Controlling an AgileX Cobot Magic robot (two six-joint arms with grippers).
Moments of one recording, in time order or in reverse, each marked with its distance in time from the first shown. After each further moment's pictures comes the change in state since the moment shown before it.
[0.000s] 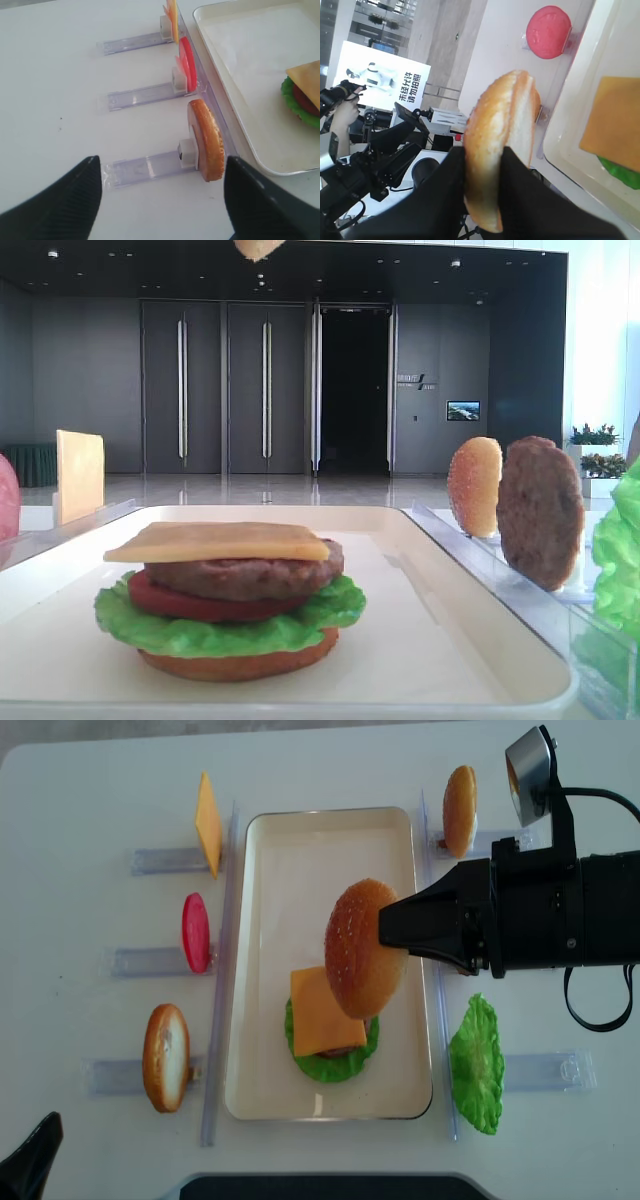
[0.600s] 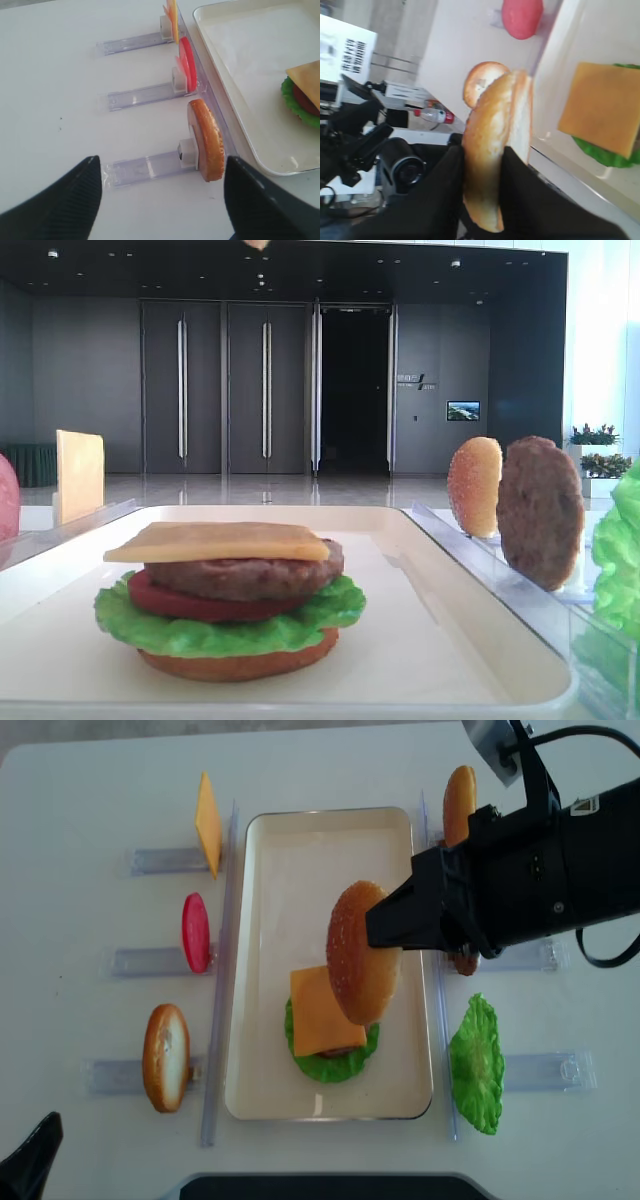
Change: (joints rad) left arm 0.000 0.000 0.000 0.000 0.000 0.000; right arm 0.112 0.000 -0.200 -0.368 -0.028 0.361
